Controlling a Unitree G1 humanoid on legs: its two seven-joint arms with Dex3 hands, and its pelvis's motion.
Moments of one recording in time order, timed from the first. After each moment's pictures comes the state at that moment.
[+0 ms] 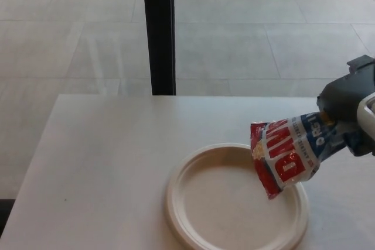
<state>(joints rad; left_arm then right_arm) 0.40 0.56 0.44 1.21 -0.19 -0.26 -0.28 -0.74 -0.76 0.56 -0.05 -1.12 0.27 0.86</state>
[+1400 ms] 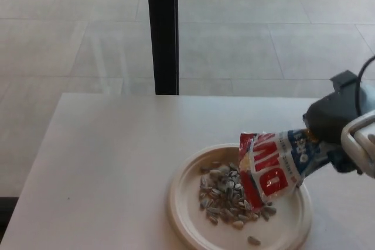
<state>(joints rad) 0.41 0.56 0.44 1.20 -0.20 -0.25 -0.28 -0.51 -0.63 0.40 -0.10 -1.28 0.18 0.79</state>
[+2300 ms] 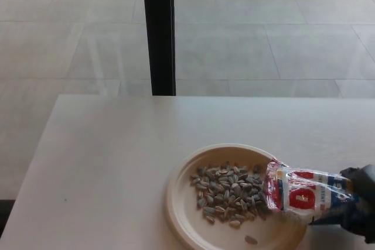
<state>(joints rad) 0.42 0.56 0.44 1.23 -0.20 -0.25 -0.29 -0.14 -0.41 0.04 -0.01 -1.01 0.23 0.43</state>
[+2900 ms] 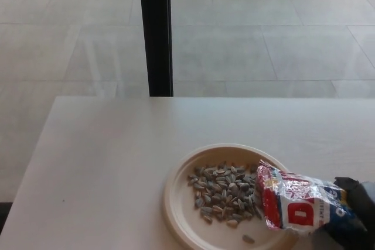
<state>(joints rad) 0.43 0.56 0.43 1.24 -0.20 -0.25 -0.28 -0.07 -0.25 -0.03 0.05 -0.89 0.19 0.17</state>
